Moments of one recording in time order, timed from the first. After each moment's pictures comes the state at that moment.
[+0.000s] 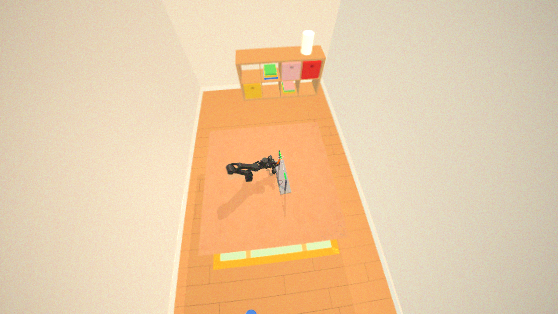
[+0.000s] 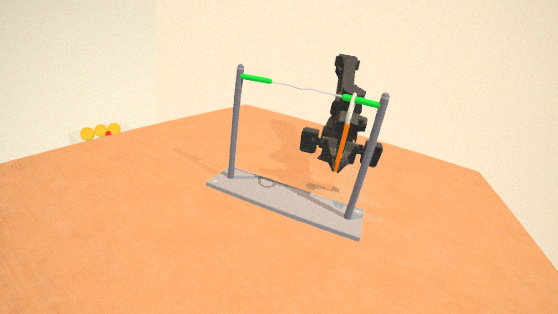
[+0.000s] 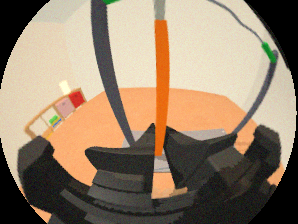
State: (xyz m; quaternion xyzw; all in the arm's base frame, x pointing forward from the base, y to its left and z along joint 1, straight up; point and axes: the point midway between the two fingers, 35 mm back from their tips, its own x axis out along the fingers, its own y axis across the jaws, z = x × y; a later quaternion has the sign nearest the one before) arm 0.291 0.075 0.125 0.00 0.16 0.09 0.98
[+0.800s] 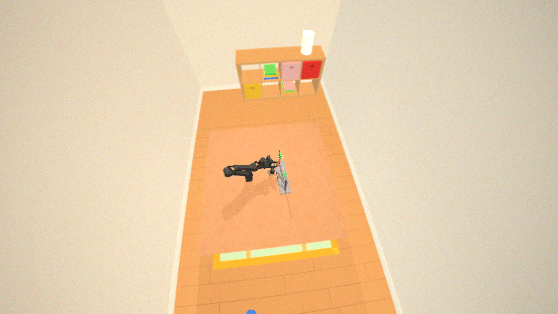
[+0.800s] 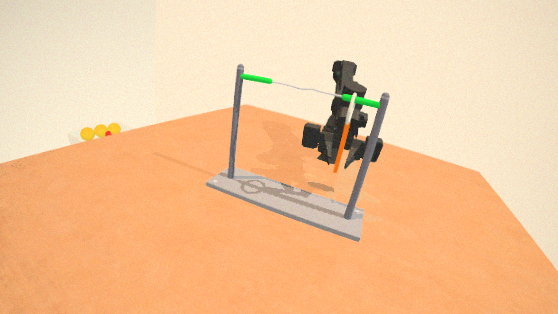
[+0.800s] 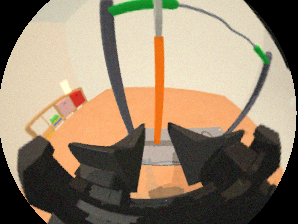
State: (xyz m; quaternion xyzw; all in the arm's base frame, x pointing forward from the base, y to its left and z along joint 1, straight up) arm 0.276 0.073 0.131 0.00 0.17 0.10 0.98
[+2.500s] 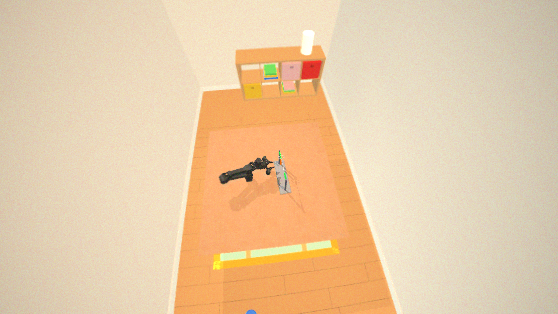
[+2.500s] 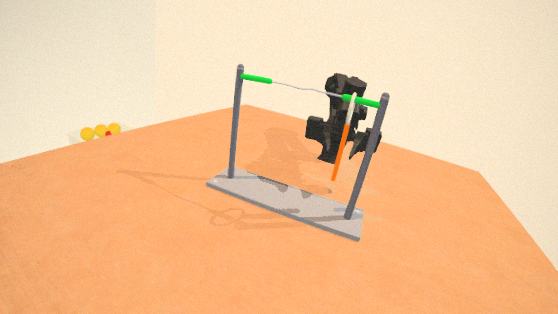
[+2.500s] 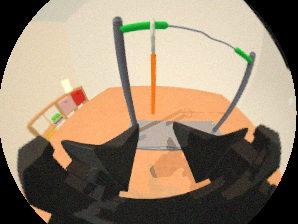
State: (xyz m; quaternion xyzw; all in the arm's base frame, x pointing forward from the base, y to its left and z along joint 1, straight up) arm 0.234 0.064 0.140 -0.01 0.17 0.09 0.98
